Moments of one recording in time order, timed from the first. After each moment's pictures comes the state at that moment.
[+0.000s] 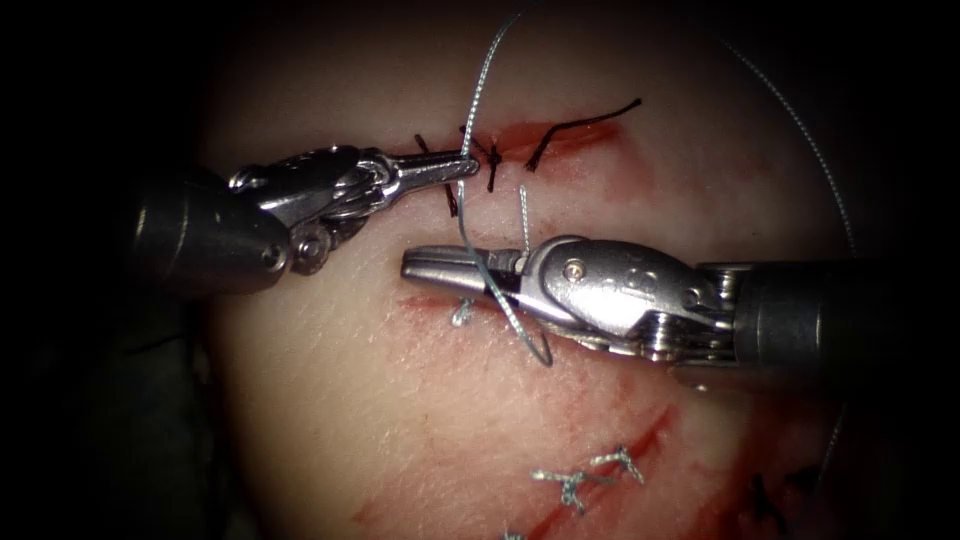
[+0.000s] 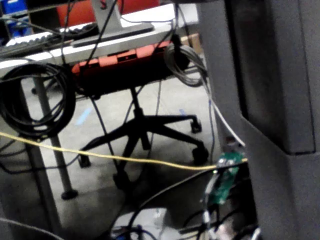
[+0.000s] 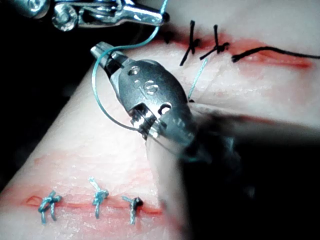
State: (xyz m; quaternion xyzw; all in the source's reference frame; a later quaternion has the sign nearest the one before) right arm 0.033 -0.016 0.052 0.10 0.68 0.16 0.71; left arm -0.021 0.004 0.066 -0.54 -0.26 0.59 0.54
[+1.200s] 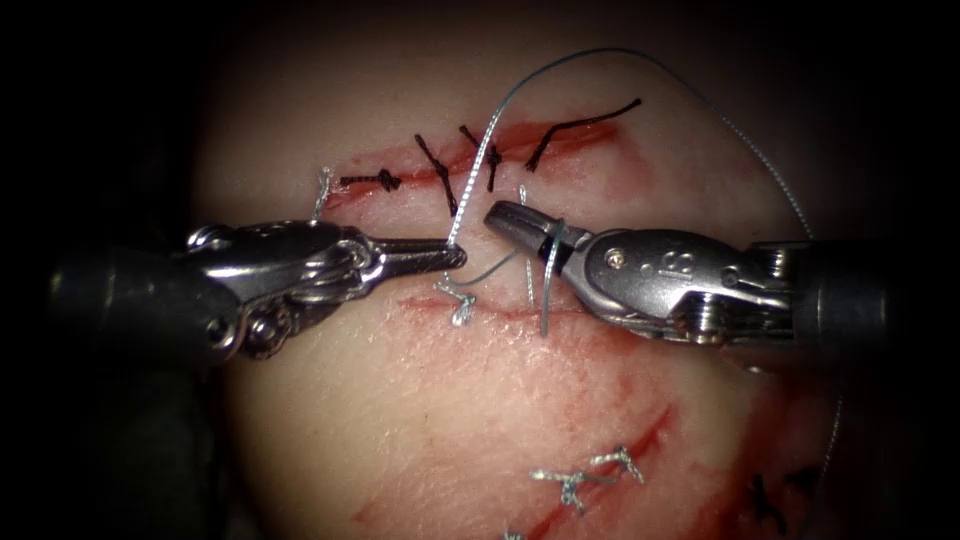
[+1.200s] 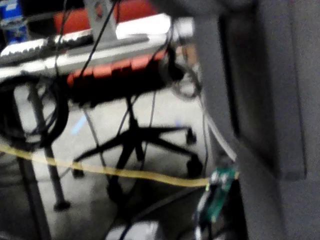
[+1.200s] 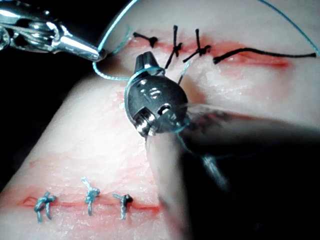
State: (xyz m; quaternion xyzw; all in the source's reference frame) right arm 0.030 -0.015 0.055 0.03 0.50 0.24 0.83; left arm -0.021 0.000 0.059 -0.46 -0.34 0.60 0.56
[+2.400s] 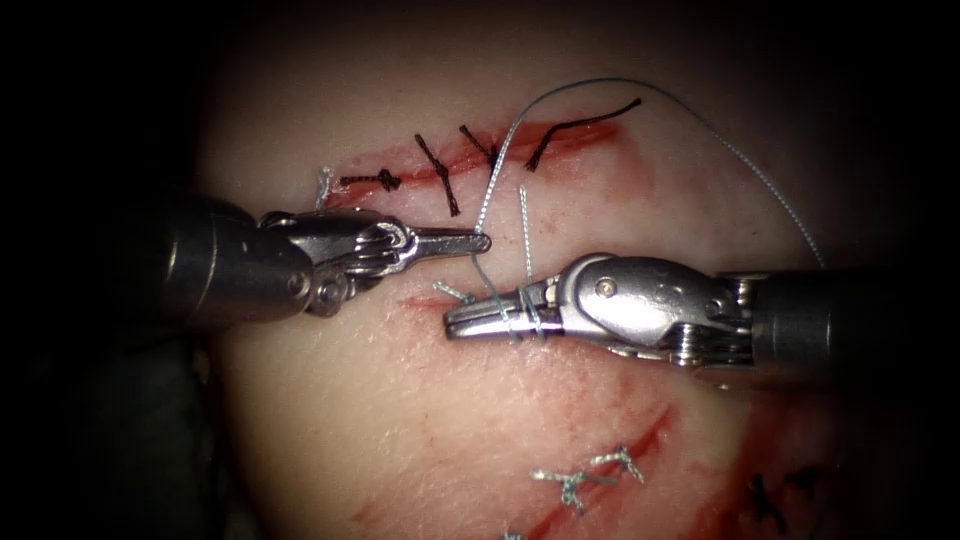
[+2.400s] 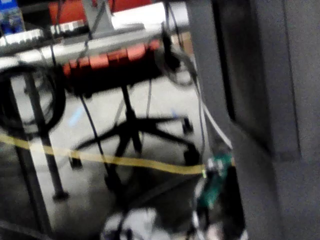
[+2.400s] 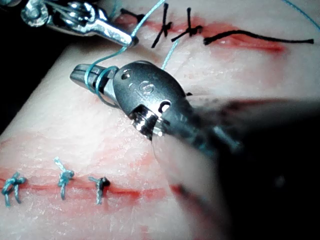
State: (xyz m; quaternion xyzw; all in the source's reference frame) right arm 0.031 -0.016 0.057 0.24 0.70 0.09 0.67; left arm -0.022 0.000 0.069 -0.48 -0.36 0.55 0.59
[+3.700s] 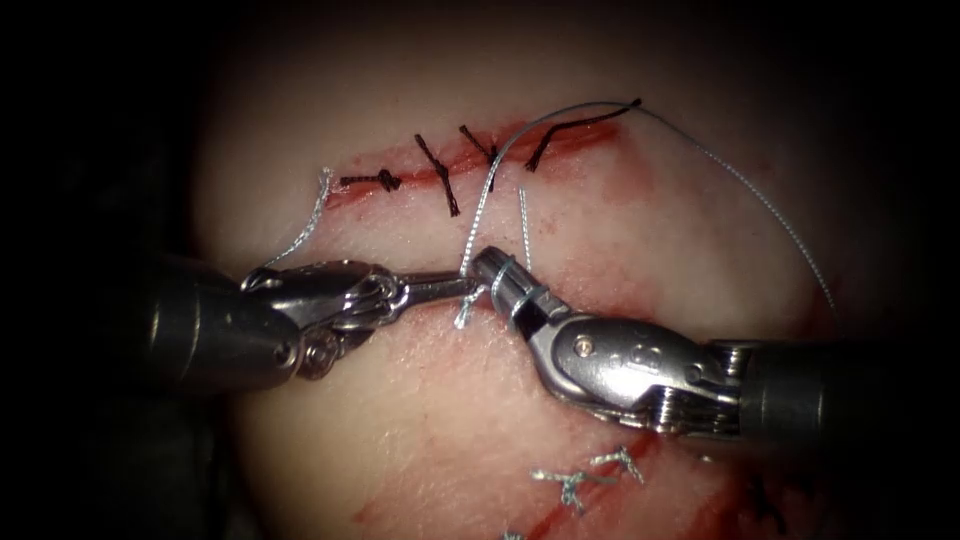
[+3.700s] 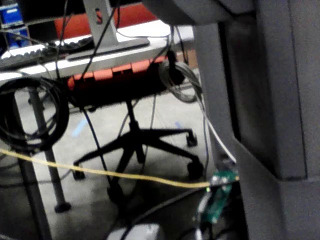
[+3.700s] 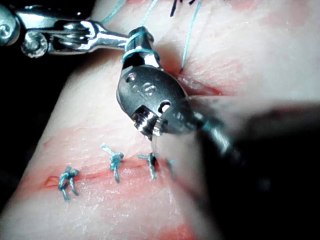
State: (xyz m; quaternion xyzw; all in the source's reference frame) right arm 0.031 -0.020 0.055 -0.12 0.49 0.47 0.73; left arm -0.022 -0.002 0.066 -0.46 -0.29 0.58 0.61
